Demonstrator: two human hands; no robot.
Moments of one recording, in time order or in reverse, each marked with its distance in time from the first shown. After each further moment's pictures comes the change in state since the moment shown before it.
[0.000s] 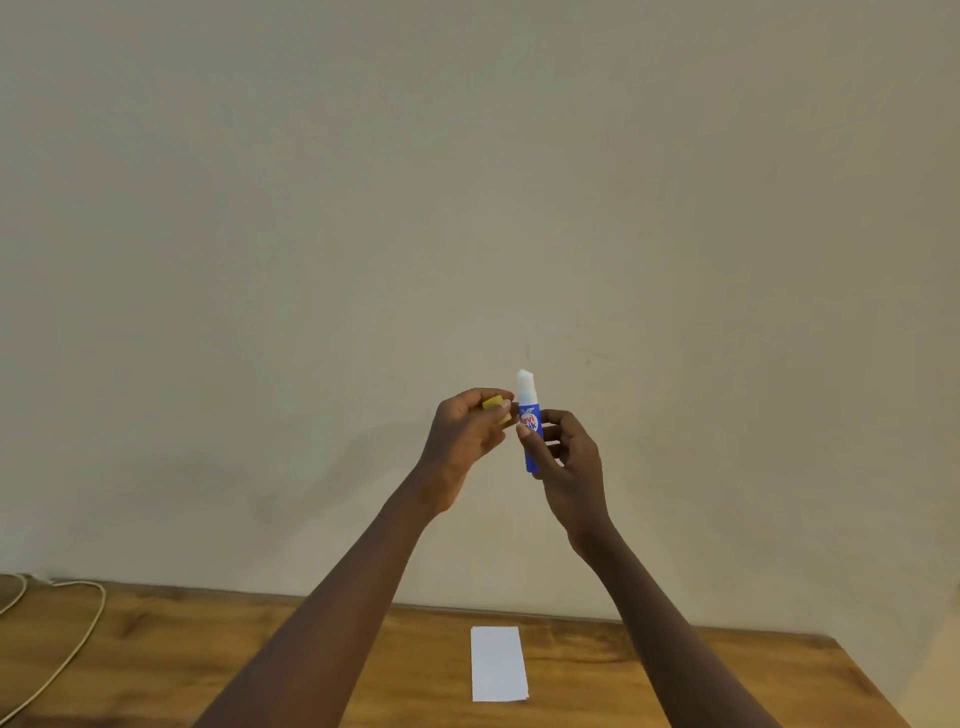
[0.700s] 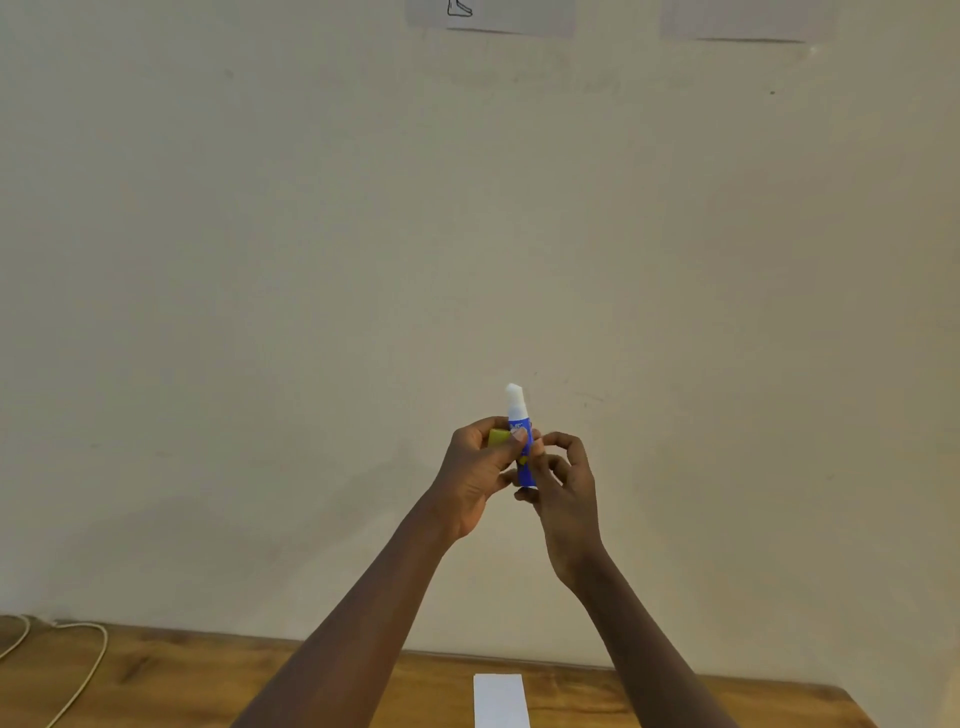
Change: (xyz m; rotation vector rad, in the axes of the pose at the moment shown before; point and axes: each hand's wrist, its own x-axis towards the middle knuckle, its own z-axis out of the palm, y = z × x) left_hand -0.014 0.029 0.012 -0.023 -0.037 0.004; right_hand -0.009 -0.042 0.005 0.334 -0.001 0.166
